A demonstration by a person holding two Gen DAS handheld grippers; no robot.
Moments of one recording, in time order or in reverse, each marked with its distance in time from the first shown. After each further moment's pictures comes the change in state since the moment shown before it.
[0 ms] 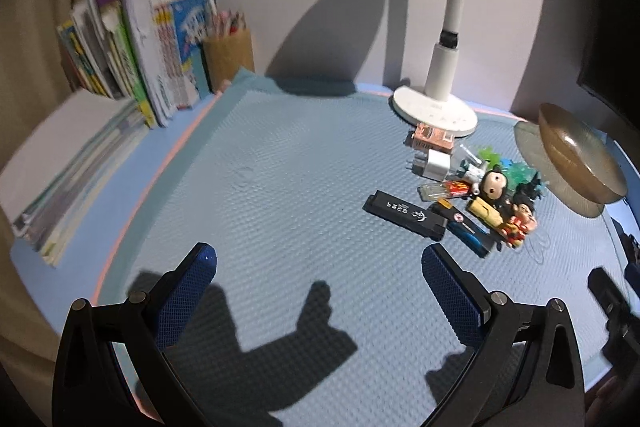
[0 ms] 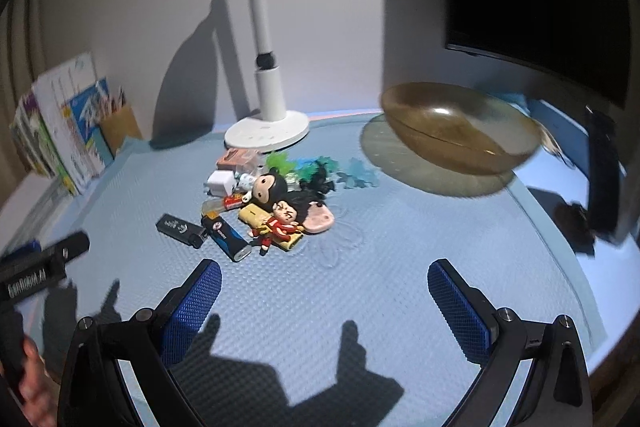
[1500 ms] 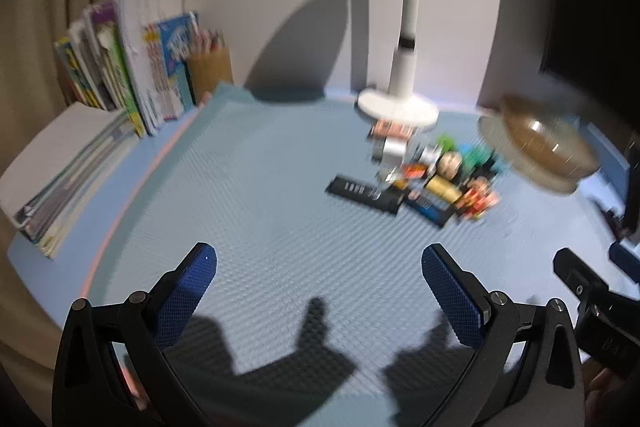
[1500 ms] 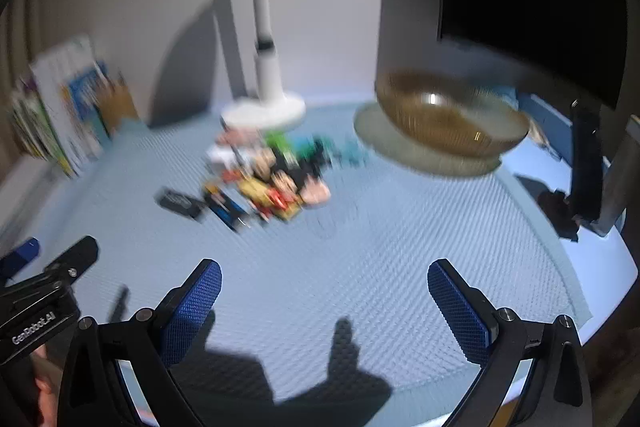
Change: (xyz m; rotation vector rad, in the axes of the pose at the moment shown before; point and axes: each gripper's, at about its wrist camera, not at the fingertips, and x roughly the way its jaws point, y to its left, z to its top) left arm -0.062 -0.013 -0.025 0.068 -0.099 -0.059; right arm -0.036 0.002 -0.018 0.011 0.005 -0.027
